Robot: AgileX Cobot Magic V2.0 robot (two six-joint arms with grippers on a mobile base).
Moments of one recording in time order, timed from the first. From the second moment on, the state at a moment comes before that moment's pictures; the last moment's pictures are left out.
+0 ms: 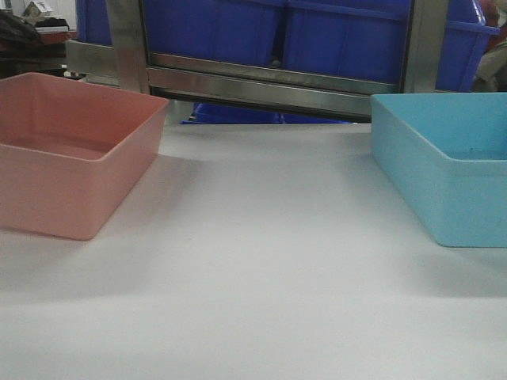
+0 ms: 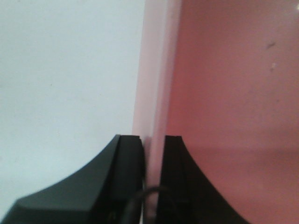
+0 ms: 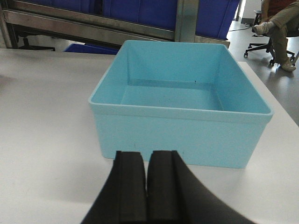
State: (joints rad) left arm 0.15 2.15 -2.03 -0.07 1.21 0.16; right arm 0.07 -0.01 0.03 -0.01 0.16 0.03
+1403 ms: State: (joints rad) left arm -0.36 2.20 -1.94 -0.06 1.19 -0.34; right arm 0.07 -0.01 0.03 -0.01 0.16 0.03
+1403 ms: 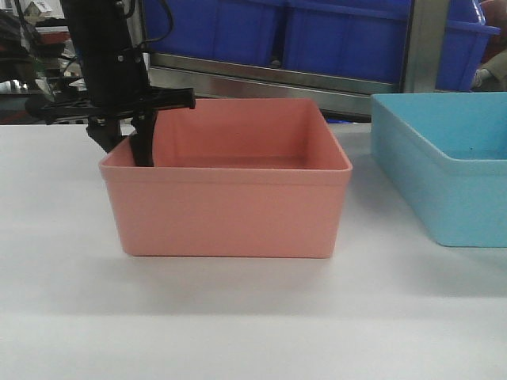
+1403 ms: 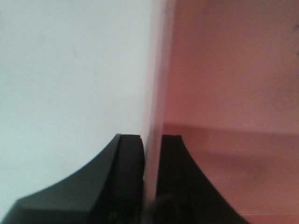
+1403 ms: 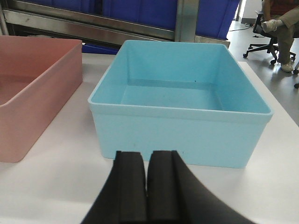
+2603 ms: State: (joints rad) left arm -0.27 1.64 -1.90 -0.07 1.24 0.06; right arm 0.07 -0.01 0.03 -0.01 0.16 0.03
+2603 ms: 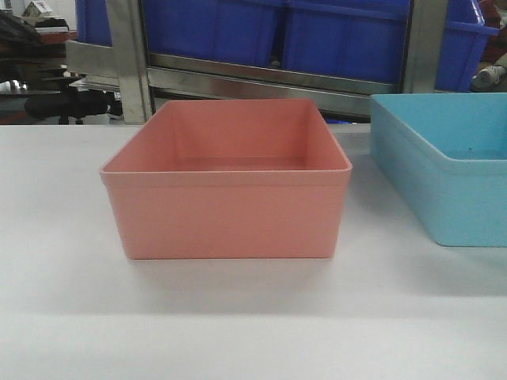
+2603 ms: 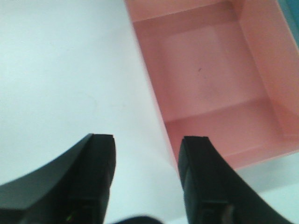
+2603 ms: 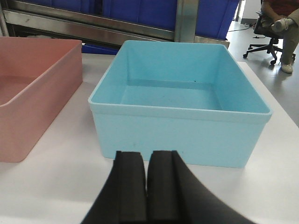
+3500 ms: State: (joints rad) left arm -0.17 0.77 -0.71 -0.01 0.41 0.08; right arm 0.07 0.56 -0.60 -0.04 0.25 0.03
